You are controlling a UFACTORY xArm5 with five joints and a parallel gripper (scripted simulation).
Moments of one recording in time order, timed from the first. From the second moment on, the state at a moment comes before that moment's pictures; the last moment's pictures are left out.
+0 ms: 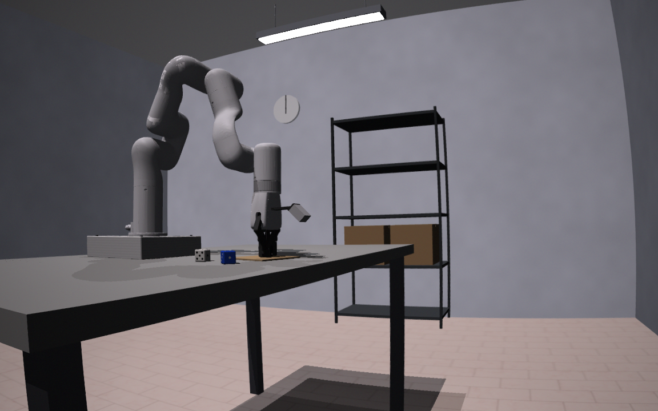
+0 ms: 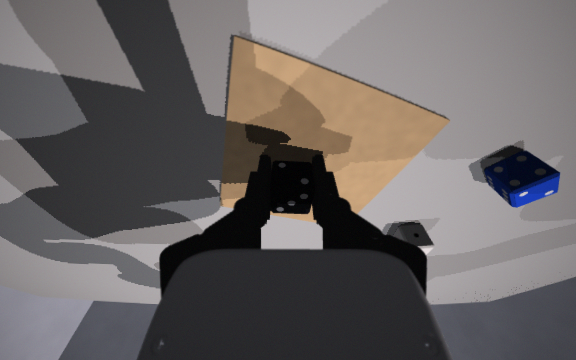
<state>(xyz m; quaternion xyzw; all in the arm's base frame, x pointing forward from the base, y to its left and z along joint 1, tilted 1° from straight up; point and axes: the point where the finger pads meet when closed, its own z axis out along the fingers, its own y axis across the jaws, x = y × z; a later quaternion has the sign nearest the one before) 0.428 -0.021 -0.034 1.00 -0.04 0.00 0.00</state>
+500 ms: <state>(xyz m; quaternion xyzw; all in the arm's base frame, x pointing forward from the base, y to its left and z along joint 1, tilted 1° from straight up) 0.427 -0.021 -0.033 1.00 -0.04 0.00 0.00</state>
